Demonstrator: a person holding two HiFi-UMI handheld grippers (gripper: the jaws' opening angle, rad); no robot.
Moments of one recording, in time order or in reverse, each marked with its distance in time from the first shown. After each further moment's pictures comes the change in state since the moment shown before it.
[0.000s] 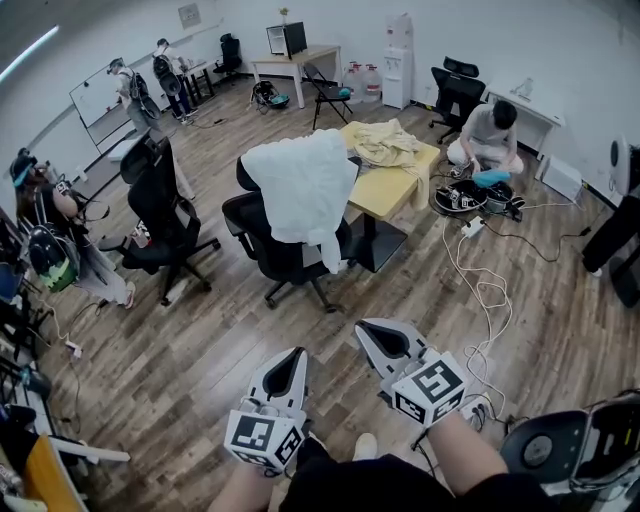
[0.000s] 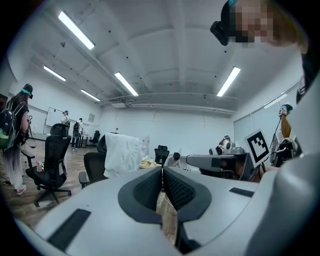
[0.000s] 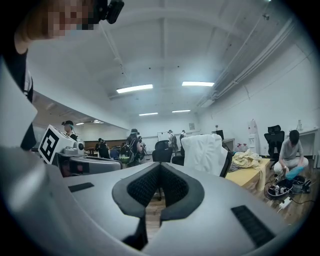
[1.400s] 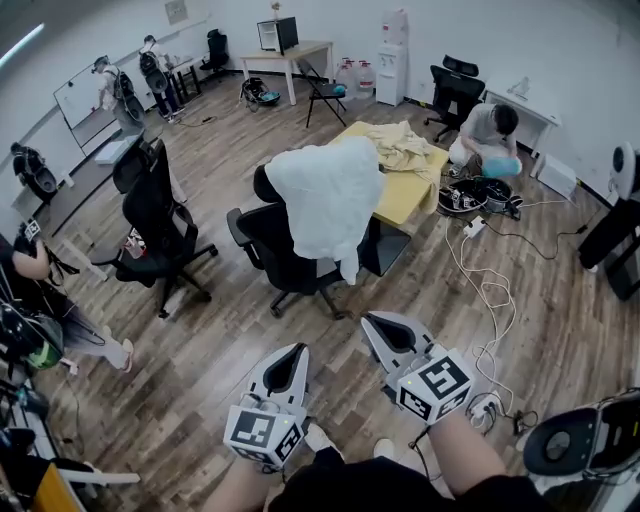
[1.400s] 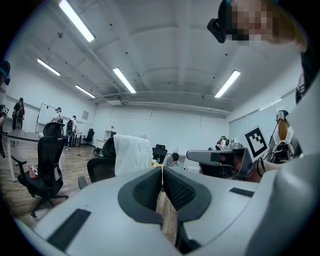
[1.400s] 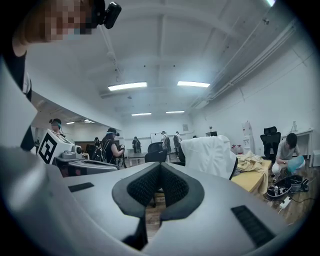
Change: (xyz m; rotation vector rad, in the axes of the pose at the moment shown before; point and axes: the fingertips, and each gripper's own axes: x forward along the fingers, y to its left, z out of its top) left arm 0.030 0.142 0.025 0.012 0.020 -0.079; right arm 0.138 0.001 0.027 0.013 -0.013 -0.087
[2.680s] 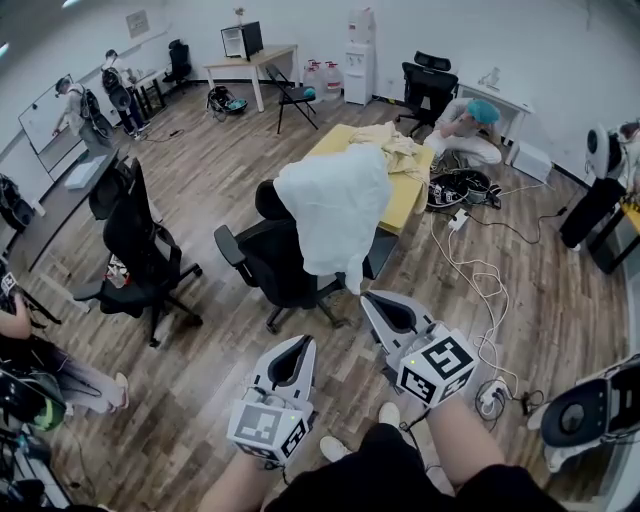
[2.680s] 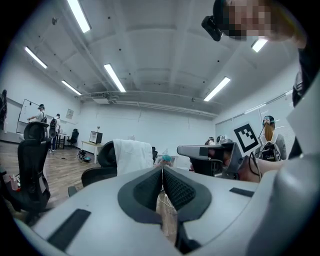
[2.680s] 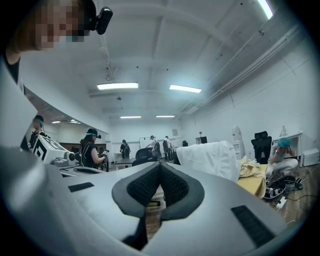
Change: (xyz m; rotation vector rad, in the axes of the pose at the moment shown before) left arm 0.035 0.103 0.024 0.048 -0.012 -0.173; right arm 0.117 -0.007 0.028 0.017 -0.062 -0.140
